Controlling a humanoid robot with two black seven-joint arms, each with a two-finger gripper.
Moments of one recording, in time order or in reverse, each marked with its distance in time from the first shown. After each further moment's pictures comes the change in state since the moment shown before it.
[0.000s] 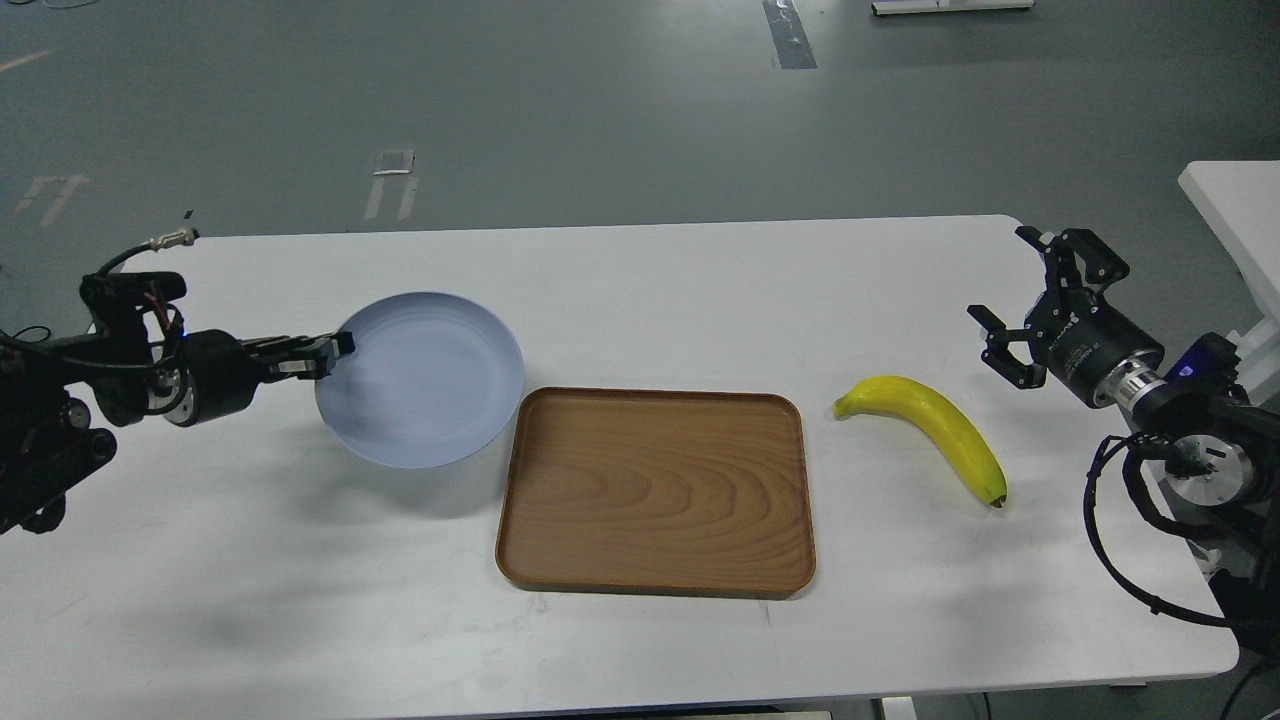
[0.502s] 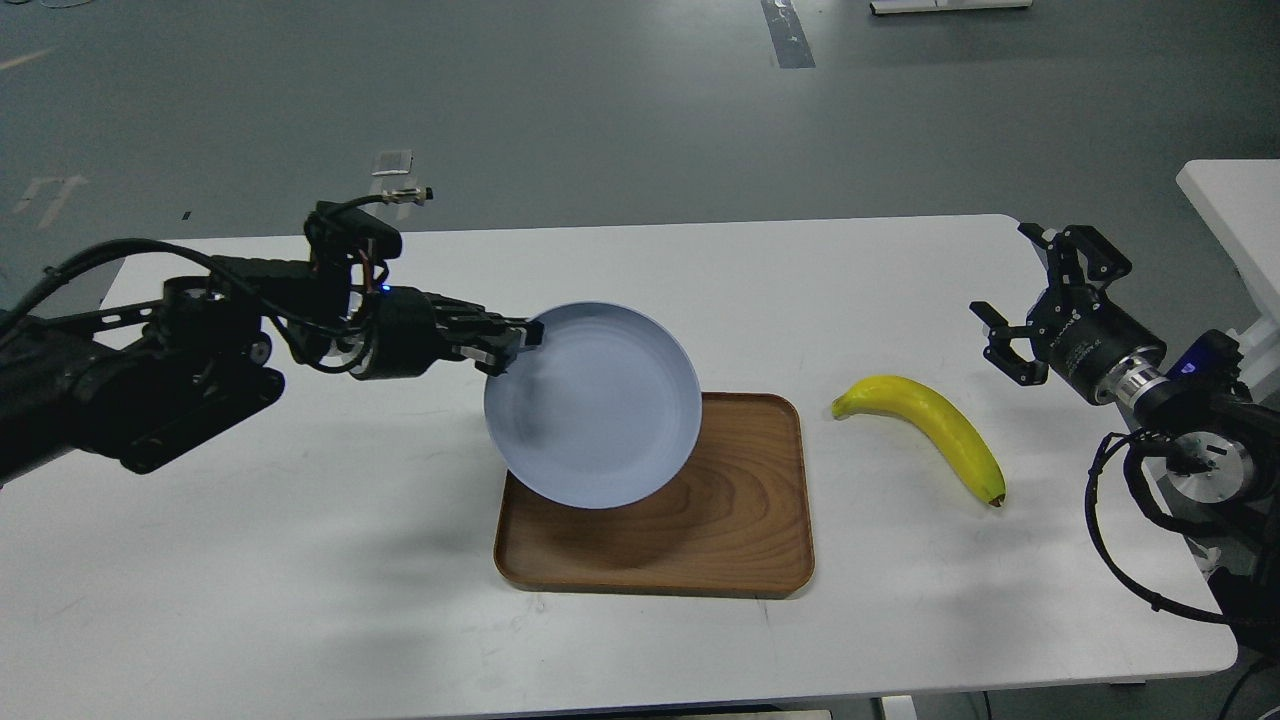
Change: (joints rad) left arm -0.234 -0.323 0.160 -0.070 0.159 -0.074 -0.001; right arm 0.000 0.000 0.000 -0.003 0.000 0.000 0.000
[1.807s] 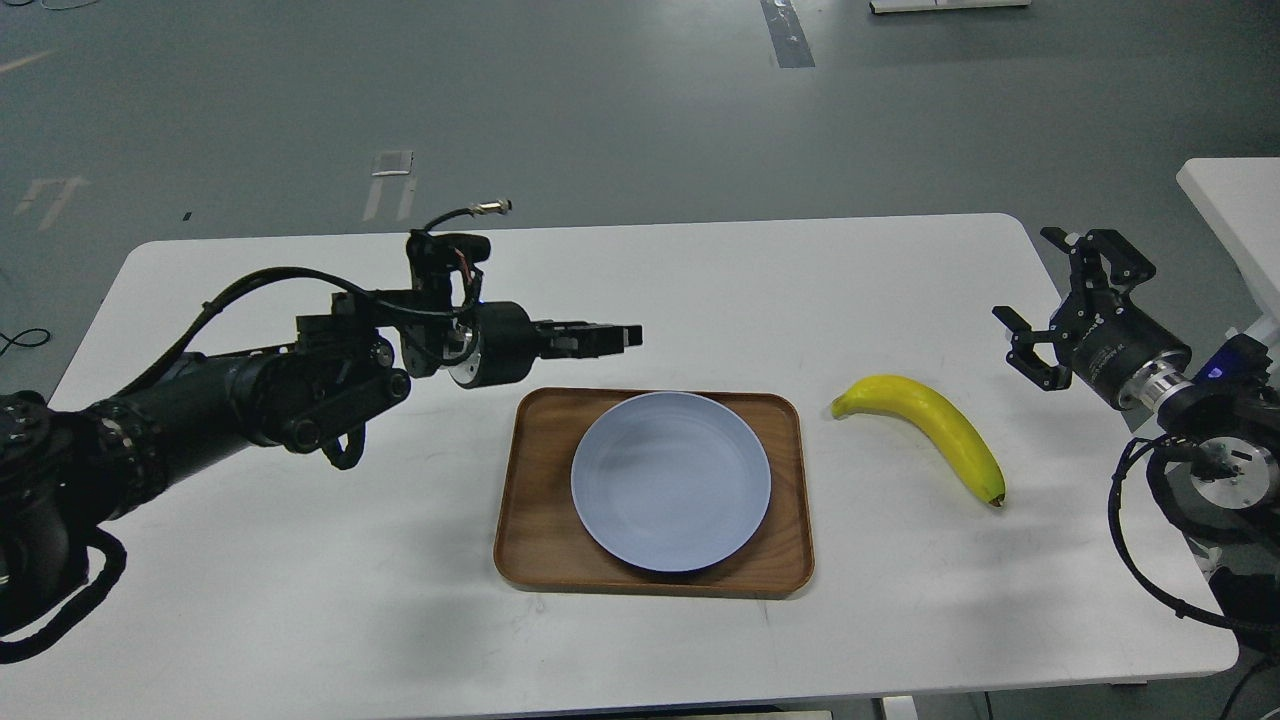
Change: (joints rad) left arm 0.015 -0.164 0.040 0.281 -0.672 -0.009 0.000; right arm -0.005 -0.032 -0.005 -0.004 -0.001 0.000 0.000
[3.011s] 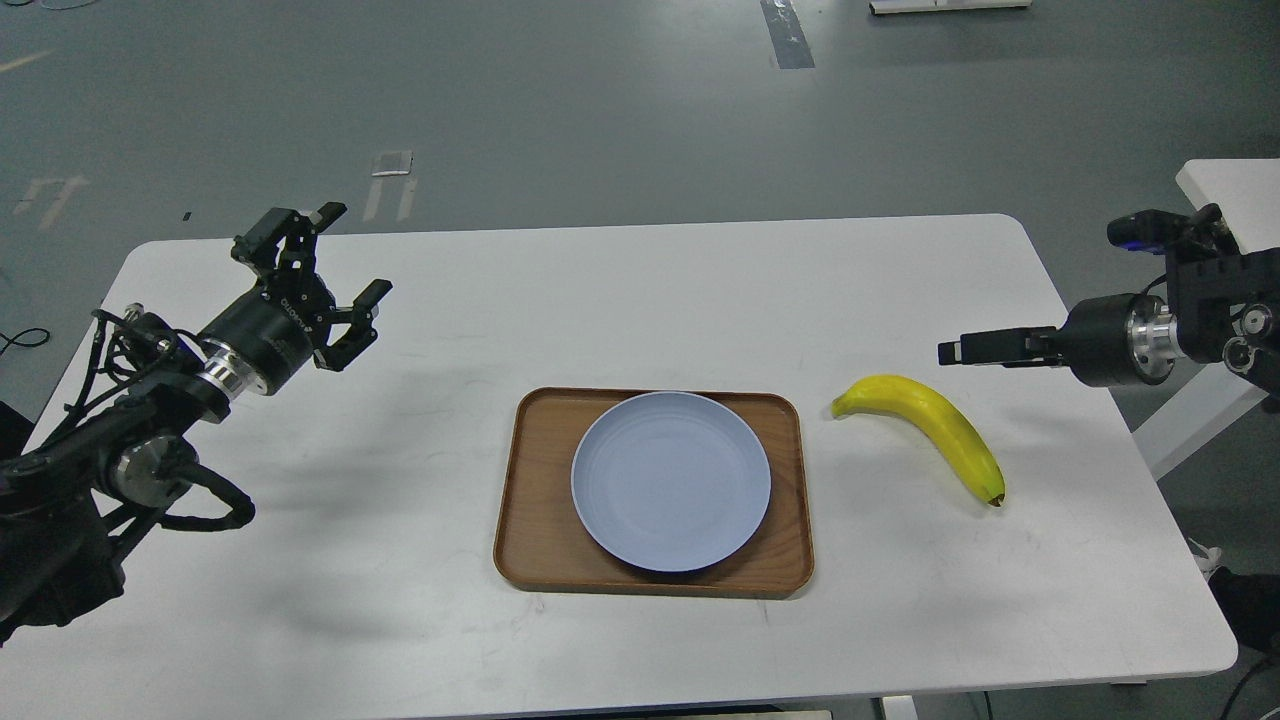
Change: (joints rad) left arm 0.394 0.239 -0.485 -0.027 -0.740 -0.244 0.000; right arm 0.395 -0.118 -0.294 0.191 -1.552 0.000 0.000
